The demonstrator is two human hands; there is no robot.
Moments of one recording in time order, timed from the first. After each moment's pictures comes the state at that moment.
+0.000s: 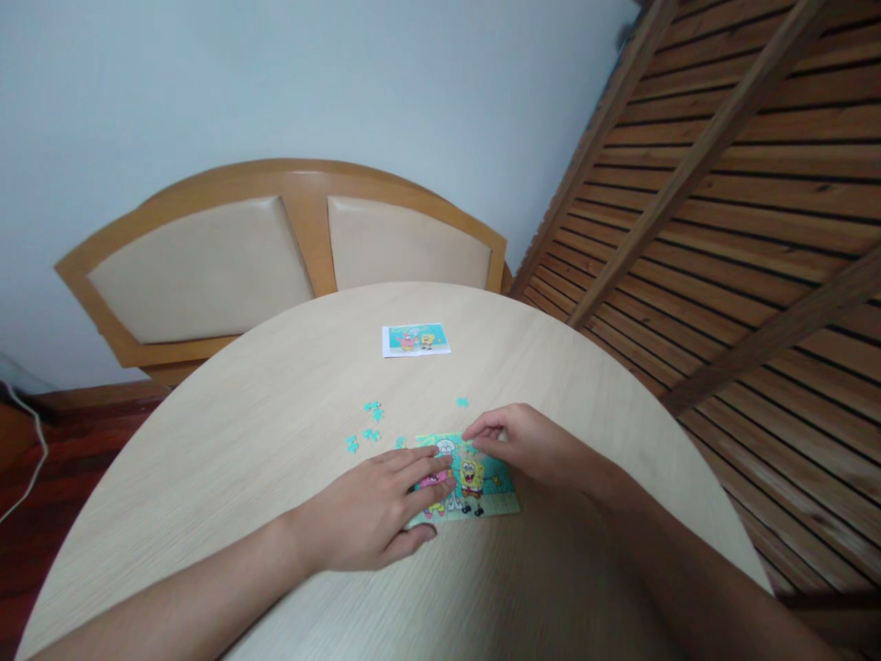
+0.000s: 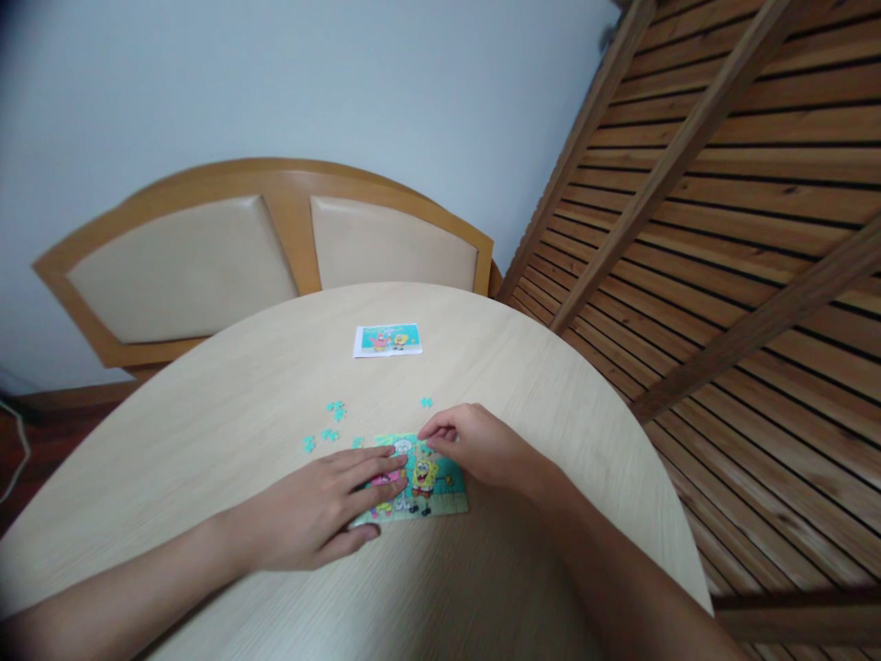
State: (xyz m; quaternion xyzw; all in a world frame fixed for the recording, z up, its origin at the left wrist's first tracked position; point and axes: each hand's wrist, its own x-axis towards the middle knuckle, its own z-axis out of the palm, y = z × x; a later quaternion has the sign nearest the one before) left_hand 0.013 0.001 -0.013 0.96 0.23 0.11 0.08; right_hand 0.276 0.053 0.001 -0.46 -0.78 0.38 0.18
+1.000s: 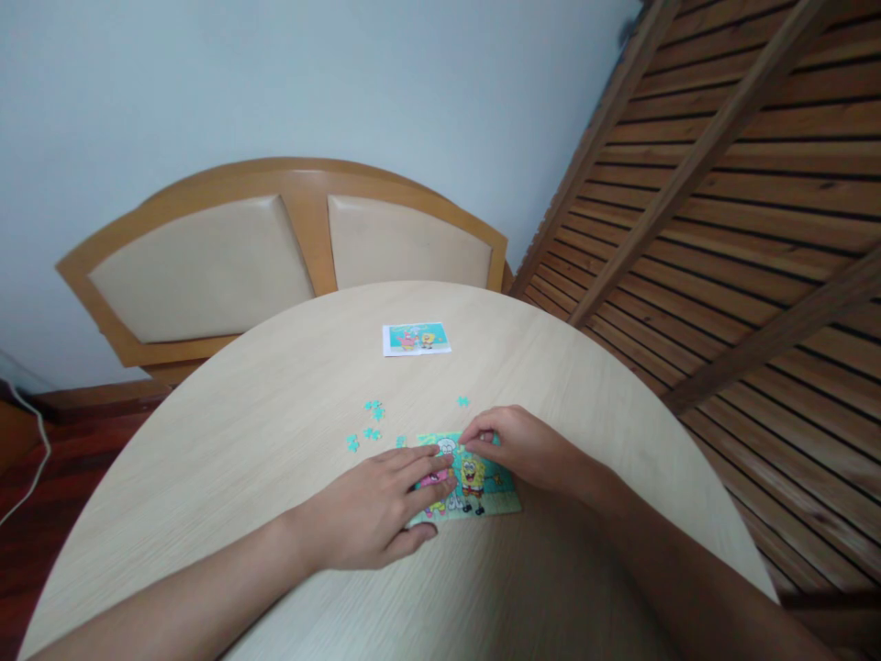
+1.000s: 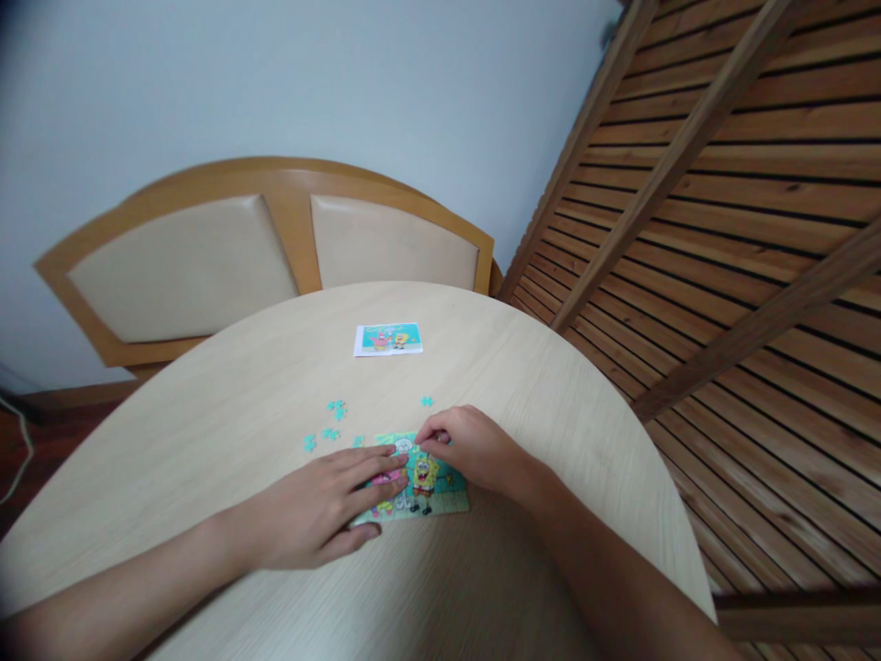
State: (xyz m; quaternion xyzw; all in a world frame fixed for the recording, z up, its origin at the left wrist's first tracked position) left_hand 0.012 0.001 -0.012 0.96 0.23 0.10 0.08; right_hand 0.268 0.052 0.003 -0.43 -0.83 0.31 0.17
